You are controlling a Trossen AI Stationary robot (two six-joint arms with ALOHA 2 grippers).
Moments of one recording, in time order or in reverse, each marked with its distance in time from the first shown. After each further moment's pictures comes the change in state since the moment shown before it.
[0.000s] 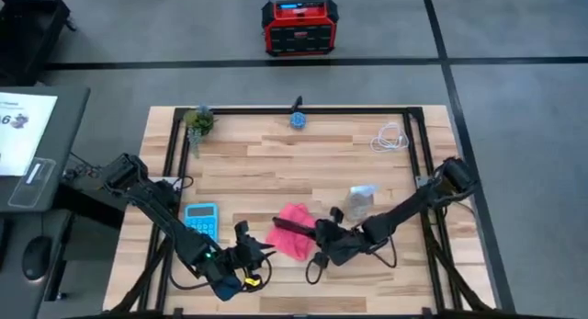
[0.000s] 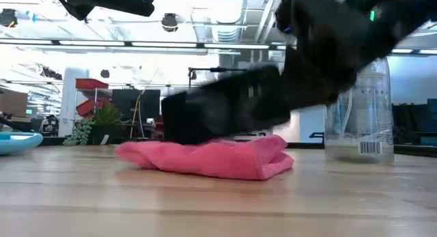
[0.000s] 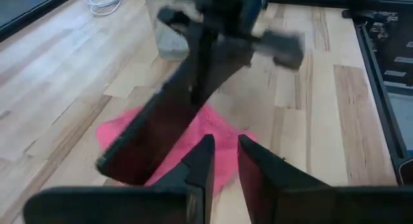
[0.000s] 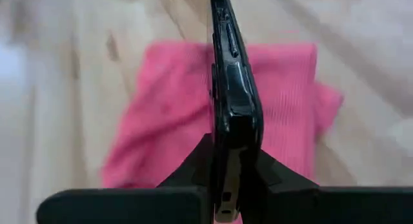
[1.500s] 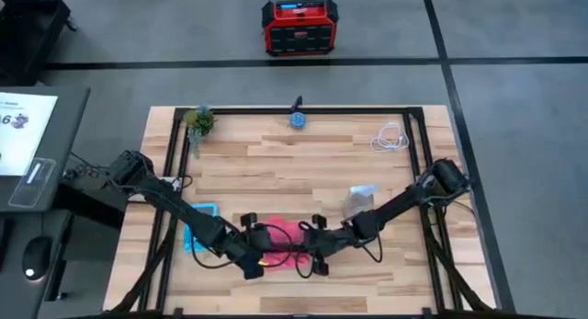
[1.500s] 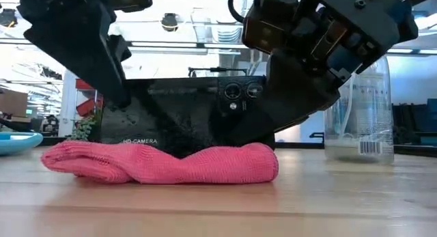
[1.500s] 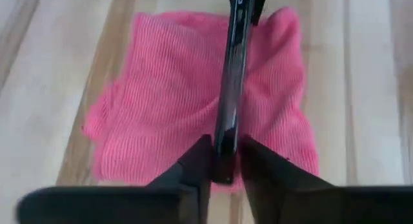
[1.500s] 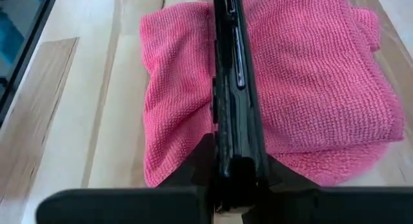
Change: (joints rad) left arm 0.184 0.010 -0.066 -0.099 0.495 0.103; right arm -0.074 0.053 0.072 0.082 -0.386 -0.281
